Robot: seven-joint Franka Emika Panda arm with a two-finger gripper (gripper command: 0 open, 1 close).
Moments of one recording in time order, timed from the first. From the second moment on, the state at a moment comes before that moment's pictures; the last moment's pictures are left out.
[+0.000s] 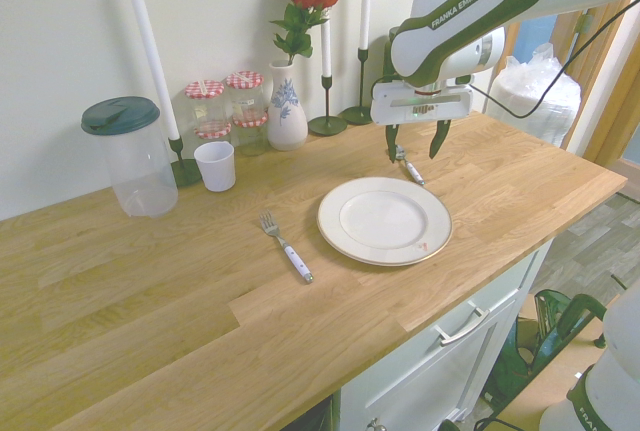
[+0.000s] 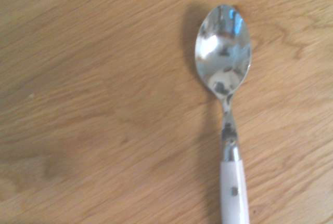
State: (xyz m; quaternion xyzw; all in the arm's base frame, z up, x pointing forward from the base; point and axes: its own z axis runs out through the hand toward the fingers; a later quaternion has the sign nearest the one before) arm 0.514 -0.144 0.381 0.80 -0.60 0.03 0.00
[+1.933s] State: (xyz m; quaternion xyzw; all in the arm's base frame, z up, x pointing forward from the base) arm 0.528 -0.162 0.335 0.84 -0.54 0.00 -0.01
